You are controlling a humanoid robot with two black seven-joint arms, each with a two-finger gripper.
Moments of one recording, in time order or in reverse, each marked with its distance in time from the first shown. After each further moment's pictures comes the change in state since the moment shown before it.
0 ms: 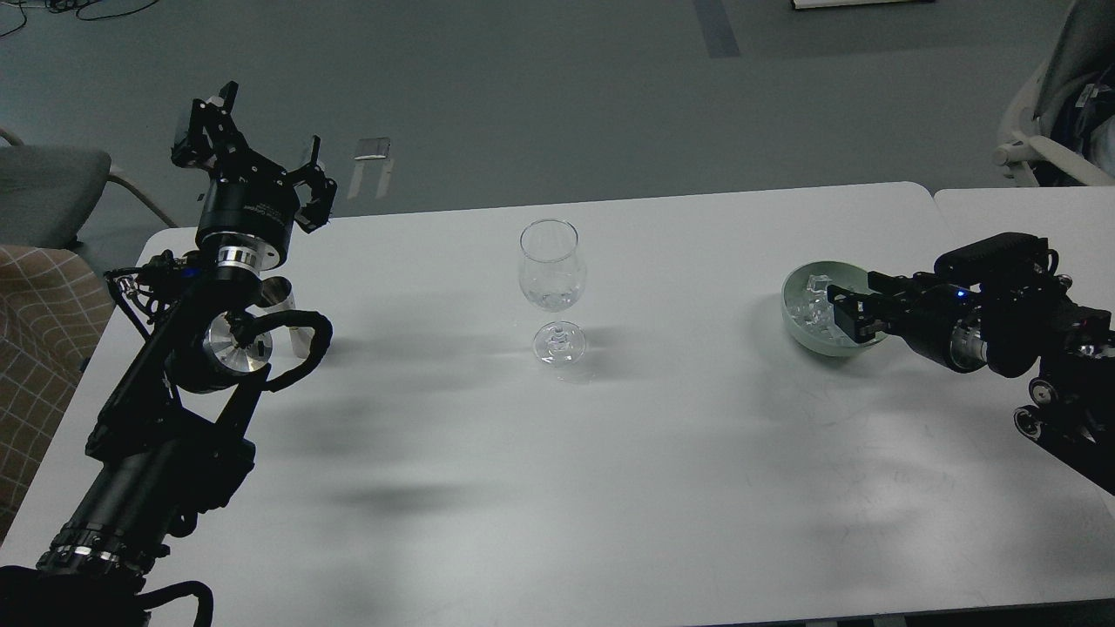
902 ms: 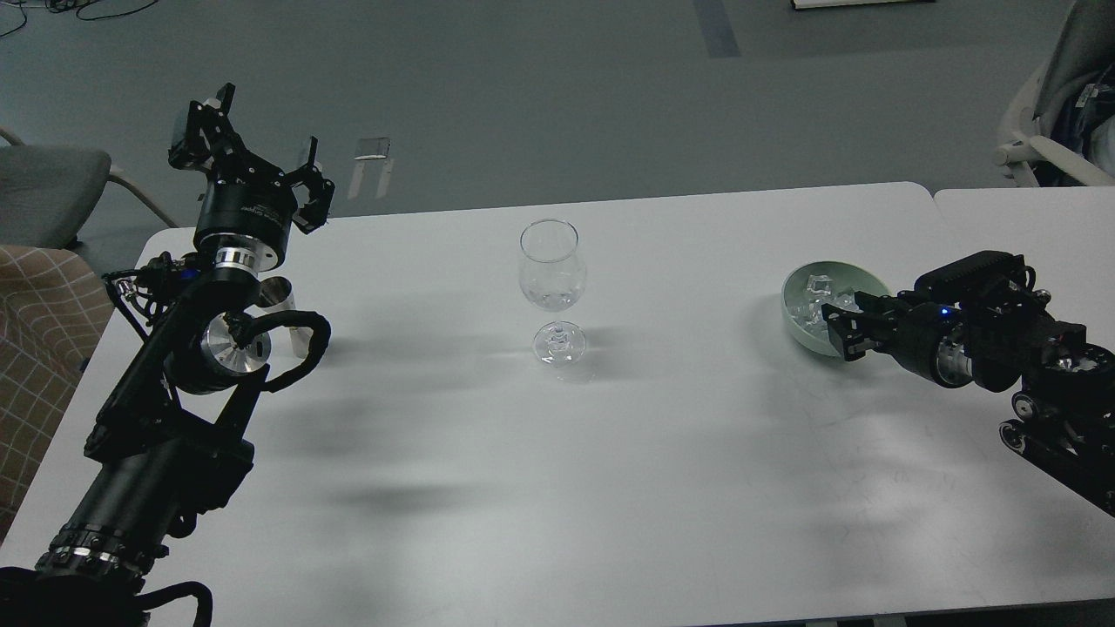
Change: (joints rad) left arm 0.001 0.000 -0.003 0.000 -0.008 0.002 -0.002; right arm -0.003 0.033 -0.035 -0.047 -0.028 0.000 -0.002
